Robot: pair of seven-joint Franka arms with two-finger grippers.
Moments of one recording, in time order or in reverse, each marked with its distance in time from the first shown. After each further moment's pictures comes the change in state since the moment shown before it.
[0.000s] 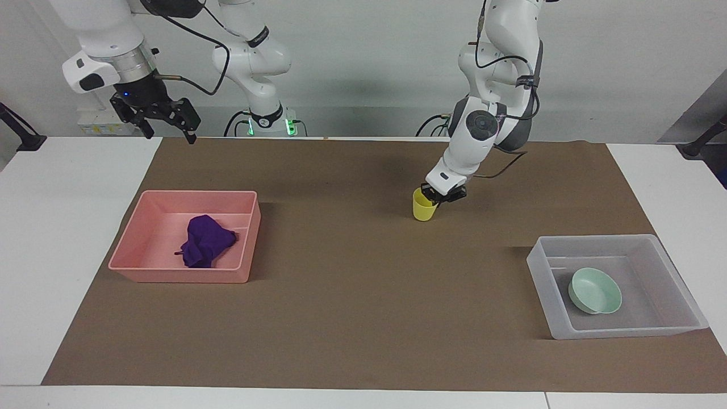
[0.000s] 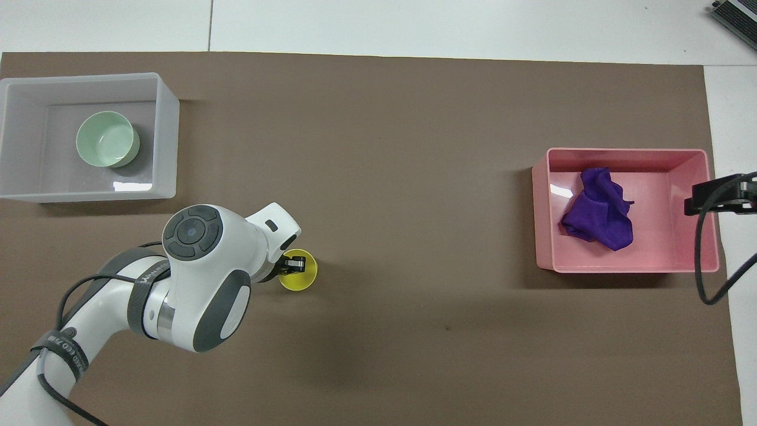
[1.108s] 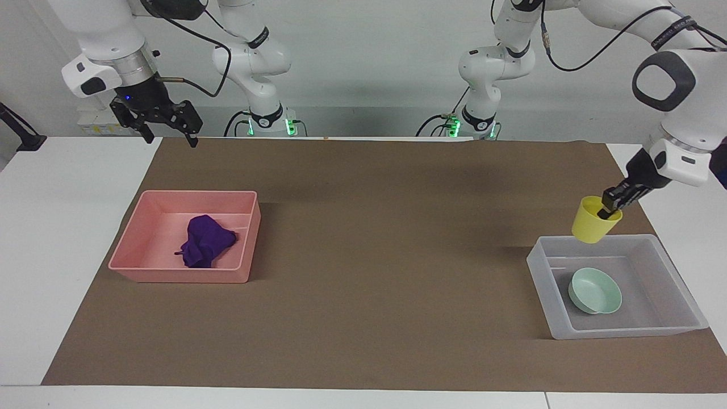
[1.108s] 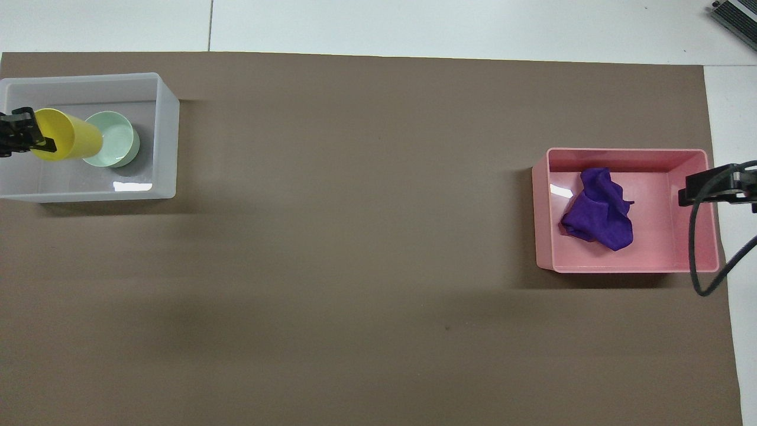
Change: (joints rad) left arm 0.609 0.193 0.040 0.712 0.005 -0.375 0.206; right arm 0.013 0.017 0.001 0.023 0.004 0.000 -0.031
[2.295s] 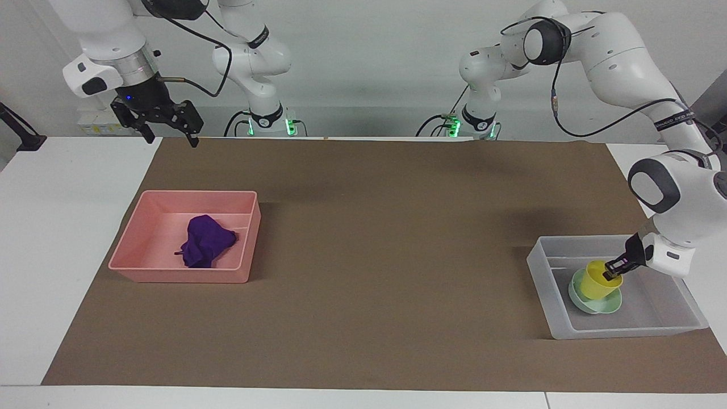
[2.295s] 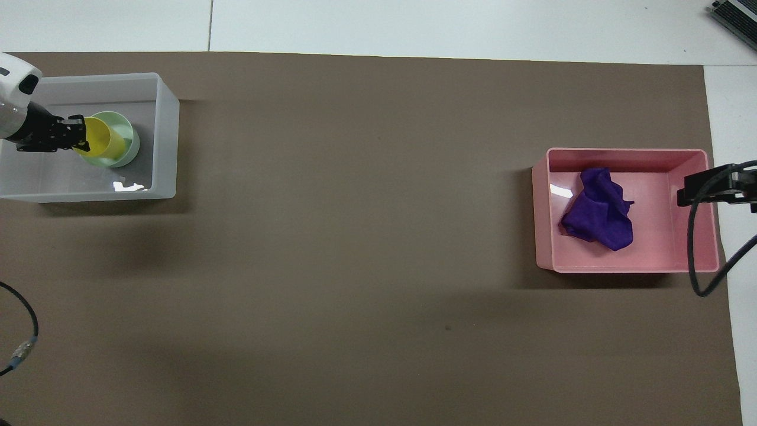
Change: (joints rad) left arm 0.025 0.327 -0.007 0.111 0.101 0.130 0.037; right arm 0.001 0.000 0.002 0.000 0.000 0.000 0.000
